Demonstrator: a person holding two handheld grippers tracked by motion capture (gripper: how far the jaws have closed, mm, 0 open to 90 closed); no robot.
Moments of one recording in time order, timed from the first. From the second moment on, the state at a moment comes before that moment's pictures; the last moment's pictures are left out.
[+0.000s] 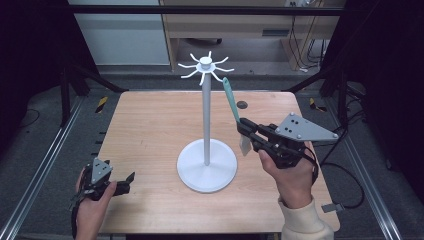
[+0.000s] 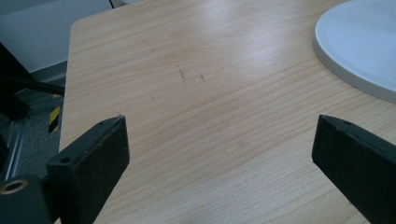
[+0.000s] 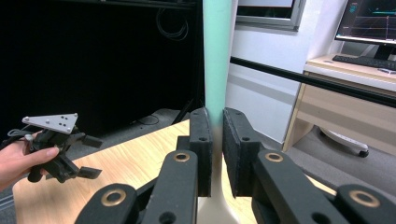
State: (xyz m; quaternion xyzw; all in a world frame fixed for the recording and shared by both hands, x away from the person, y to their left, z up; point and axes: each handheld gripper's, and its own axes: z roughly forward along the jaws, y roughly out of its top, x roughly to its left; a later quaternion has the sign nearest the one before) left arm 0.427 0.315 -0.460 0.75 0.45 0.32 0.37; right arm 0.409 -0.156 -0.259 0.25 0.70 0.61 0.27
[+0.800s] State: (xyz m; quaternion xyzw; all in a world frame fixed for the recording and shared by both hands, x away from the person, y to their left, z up) left arm 0.426 0.315 -0.460 0.75 0.45 0.32 0.37; right arm 0.411 -0.153 -0.260 0.26 0.71 0.60 0.26
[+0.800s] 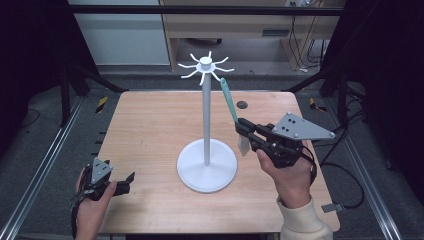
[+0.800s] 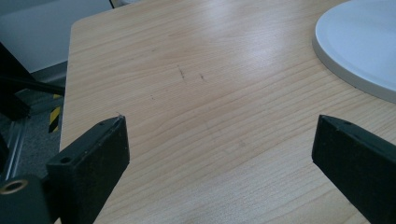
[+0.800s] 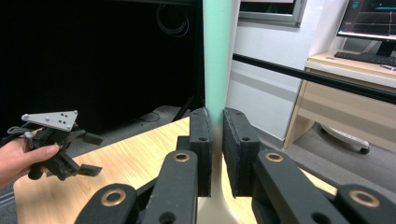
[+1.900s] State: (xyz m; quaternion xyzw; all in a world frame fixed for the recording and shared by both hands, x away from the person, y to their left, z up) left arm 0.427 0.312 -0.461 0.75 0.44 0.32 0.37; right arm 0.425 -0.146 -0.262 0.26 0.72 0.60 0.25
